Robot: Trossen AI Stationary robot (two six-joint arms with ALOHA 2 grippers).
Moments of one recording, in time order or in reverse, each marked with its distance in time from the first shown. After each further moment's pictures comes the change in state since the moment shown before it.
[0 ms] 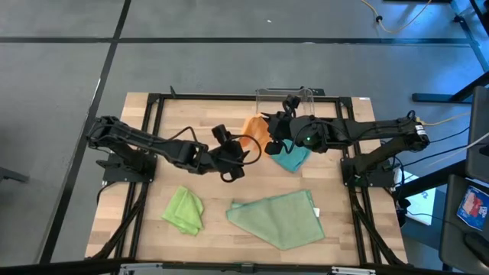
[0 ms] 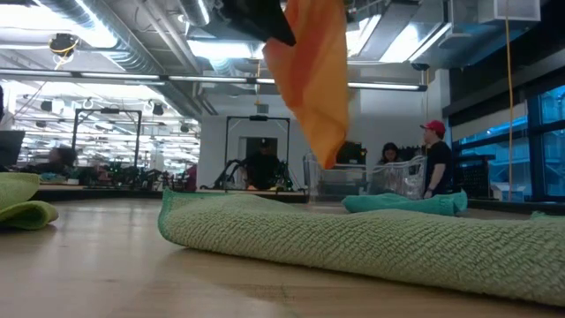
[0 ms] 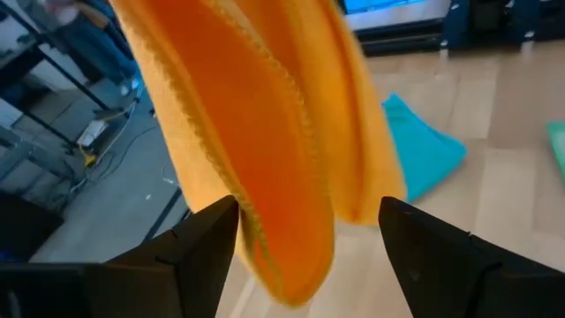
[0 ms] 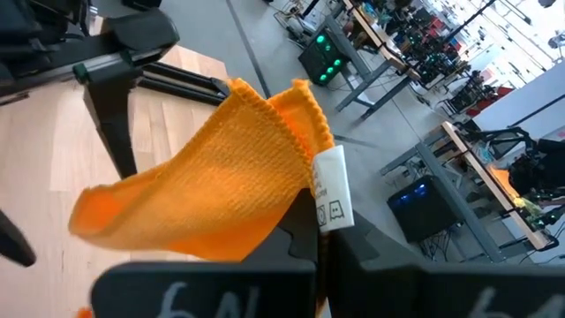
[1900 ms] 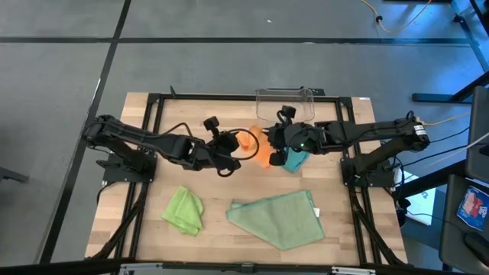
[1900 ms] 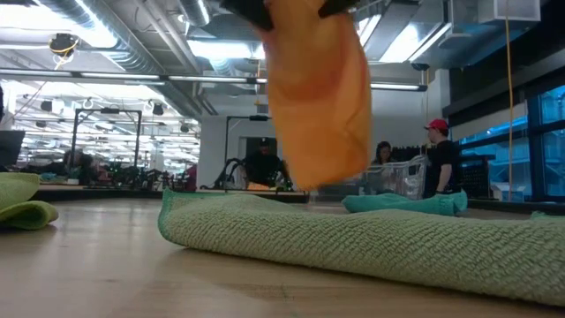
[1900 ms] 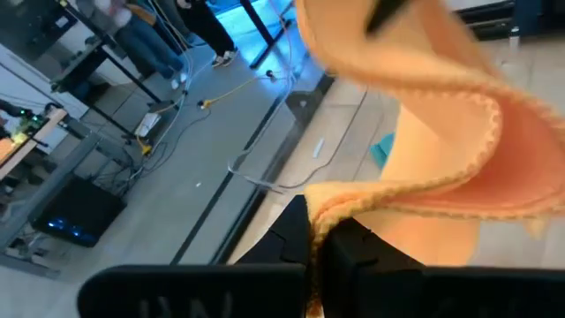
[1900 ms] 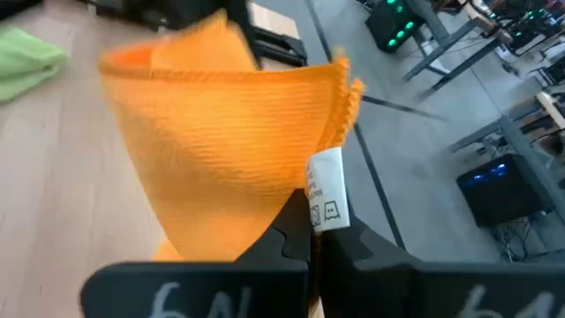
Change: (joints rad) left arm 0.003 -0.031 0.115 -0.221 -0.125 -0.016; right arm 0.001 -0.004 -0.063 -0.144 -0.176 0.165
